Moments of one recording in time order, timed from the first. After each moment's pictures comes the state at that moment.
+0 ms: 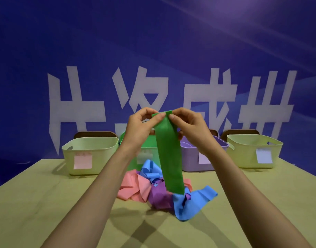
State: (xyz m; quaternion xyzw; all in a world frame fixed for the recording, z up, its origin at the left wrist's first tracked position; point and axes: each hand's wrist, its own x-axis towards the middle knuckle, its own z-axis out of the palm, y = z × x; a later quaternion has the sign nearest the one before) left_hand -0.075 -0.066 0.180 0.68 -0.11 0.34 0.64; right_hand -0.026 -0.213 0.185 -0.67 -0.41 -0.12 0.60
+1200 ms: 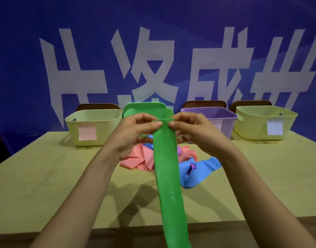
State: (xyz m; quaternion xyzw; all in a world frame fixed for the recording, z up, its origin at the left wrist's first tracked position) left_hand -0.116 -0.047 0.119 0.68 -0.04 0.14 0.72; right_hand -0.046 -0.219 0.119 -0.65 -0.36 0.12 0.65
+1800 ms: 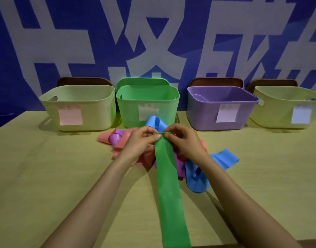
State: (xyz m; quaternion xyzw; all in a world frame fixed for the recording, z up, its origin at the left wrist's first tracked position) left_hand 0.006 -0.008 -0.007 0.69 0.09 0.11 0.71; right_hand 0.064 -0.158 -0.009 -0.77 -0.30 0.00 0.56
